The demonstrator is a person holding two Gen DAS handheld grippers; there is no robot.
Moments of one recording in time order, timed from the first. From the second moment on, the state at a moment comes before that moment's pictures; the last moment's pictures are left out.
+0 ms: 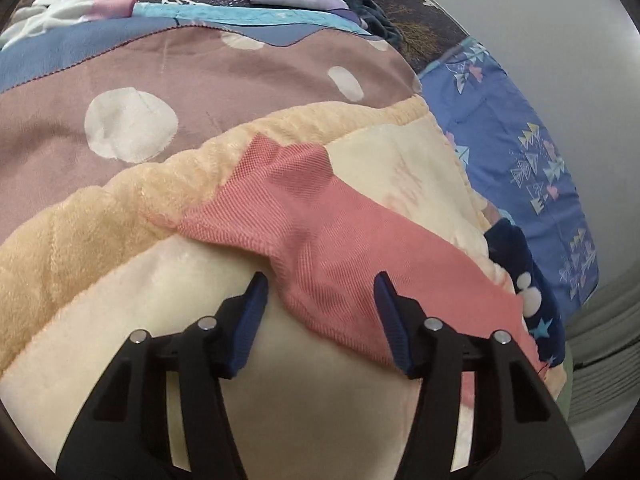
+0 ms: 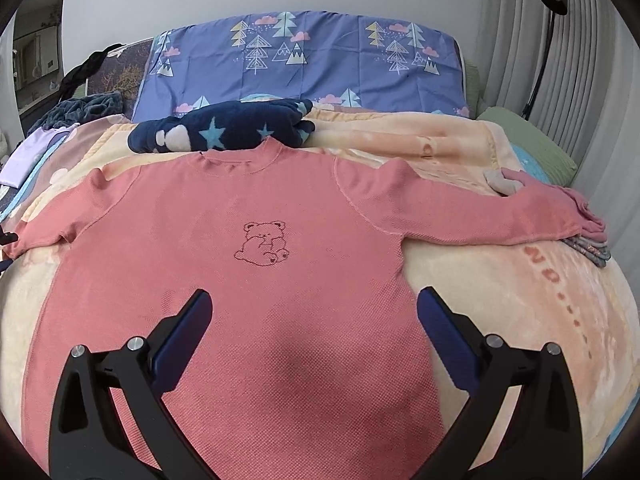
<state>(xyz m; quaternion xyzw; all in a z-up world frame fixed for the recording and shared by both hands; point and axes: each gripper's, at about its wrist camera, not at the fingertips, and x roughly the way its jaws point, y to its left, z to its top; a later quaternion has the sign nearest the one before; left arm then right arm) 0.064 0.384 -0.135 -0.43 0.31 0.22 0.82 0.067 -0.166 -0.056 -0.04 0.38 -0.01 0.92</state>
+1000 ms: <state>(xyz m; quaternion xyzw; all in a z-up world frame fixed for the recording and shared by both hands) 0.147 0.006 -0.054 -0.06 0.35 -0.13 0.93 0.079 -0.253 -0.067 0.04 0.41 -0.02 0.91</state>
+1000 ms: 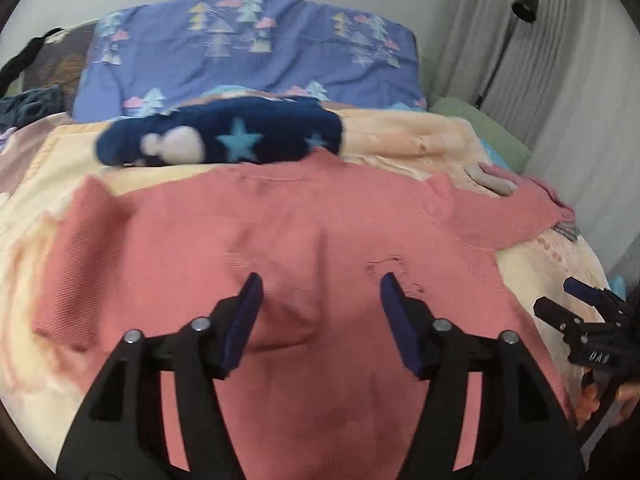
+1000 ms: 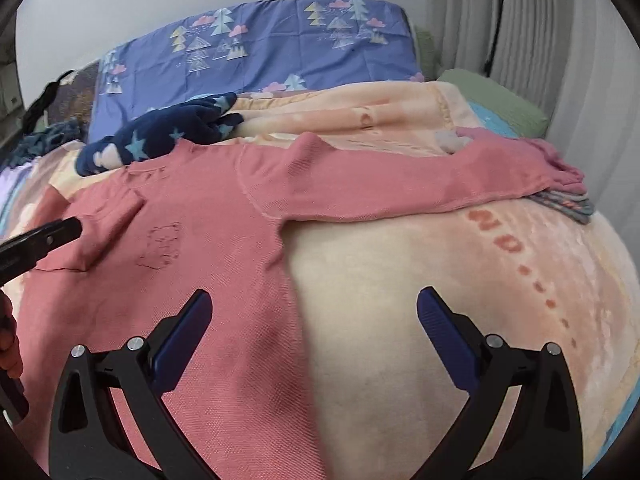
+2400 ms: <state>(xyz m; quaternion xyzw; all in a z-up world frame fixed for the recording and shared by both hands) 0.142 0.127 -0.103 -0.02 0.40 0.07 0.91 0.217 -0.202 -0.109 0.13 0.49 0.16 0.85</state>
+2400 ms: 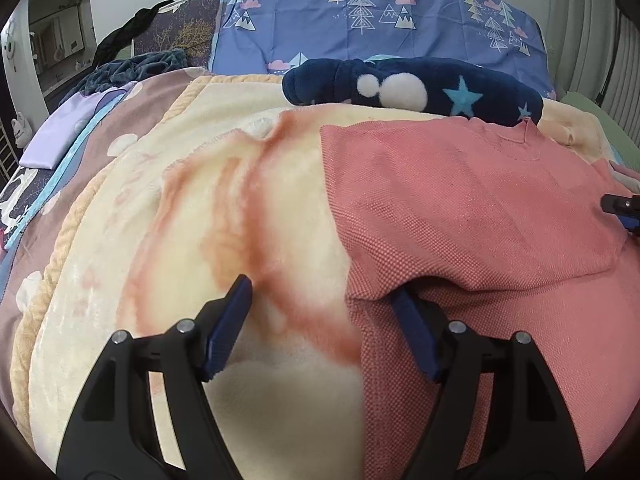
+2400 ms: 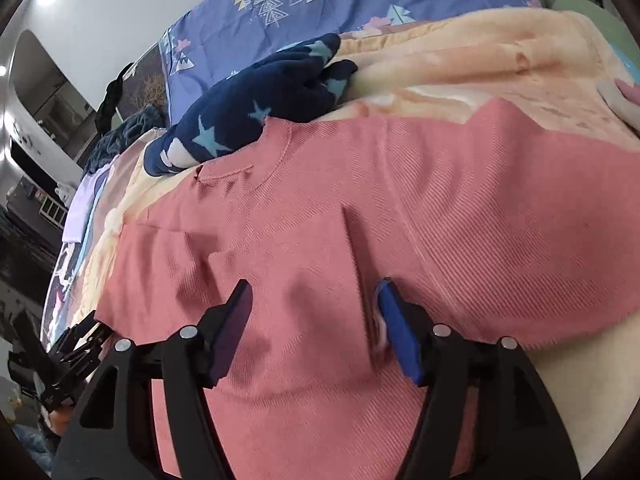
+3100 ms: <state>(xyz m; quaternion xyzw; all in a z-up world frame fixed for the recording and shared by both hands) 0.111 0.130 -0.076 -0.04 0.36 0.07 0.93 0.201 -0.248 -0.069 0.16 0.40 0.15 0.89</state>
